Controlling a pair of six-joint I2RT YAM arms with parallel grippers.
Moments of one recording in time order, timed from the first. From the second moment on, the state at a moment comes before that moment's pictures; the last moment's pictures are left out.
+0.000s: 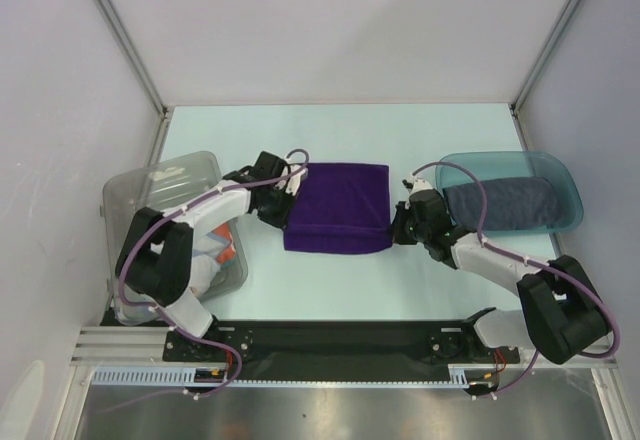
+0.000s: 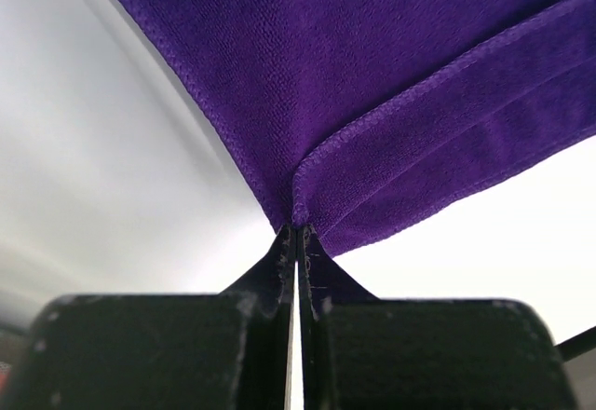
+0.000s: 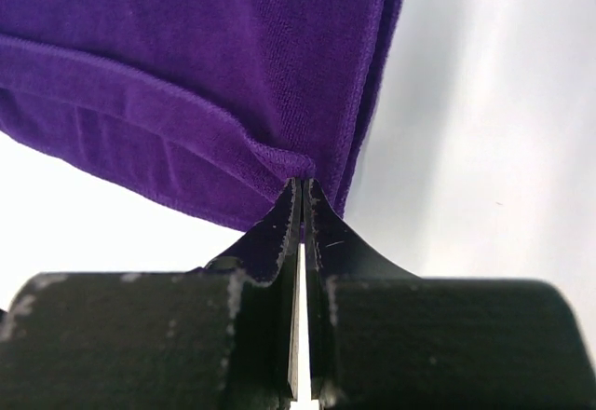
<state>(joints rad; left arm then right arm) -0.45 1.63 1.06 -0.56 0.16 0.02 0.49 1.30 0.56 0.03 -0.04 0.47</state>
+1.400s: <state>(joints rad) -0.46 1.69 1.07 -0.62 0.21 -0.16 0.52 1.53 0.81 -0.23 -0.07 0.41</state>
